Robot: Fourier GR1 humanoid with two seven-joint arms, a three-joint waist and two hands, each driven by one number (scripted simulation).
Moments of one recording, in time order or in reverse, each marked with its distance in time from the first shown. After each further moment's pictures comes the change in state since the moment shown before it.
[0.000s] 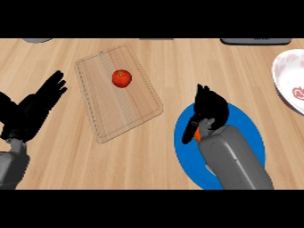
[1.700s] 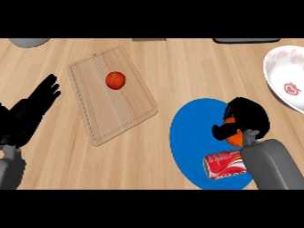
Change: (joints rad) left arm 0.050 -0.083 0.121 -0.075 -0.091 -0.072 0.069; right arm 0.184 -0.201 -0.103 -0.005 0.090 -0.066 -0.368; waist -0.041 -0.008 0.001
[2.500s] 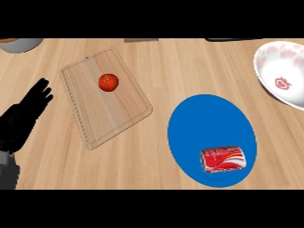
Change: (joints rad) left arm 0.042 0.002 0.033 -0.009 0.002 0.015 -0.019; right arm 0.358 -0.757 -0.566 0.169 -0.377 0.070 -1.033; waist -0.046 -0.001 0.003
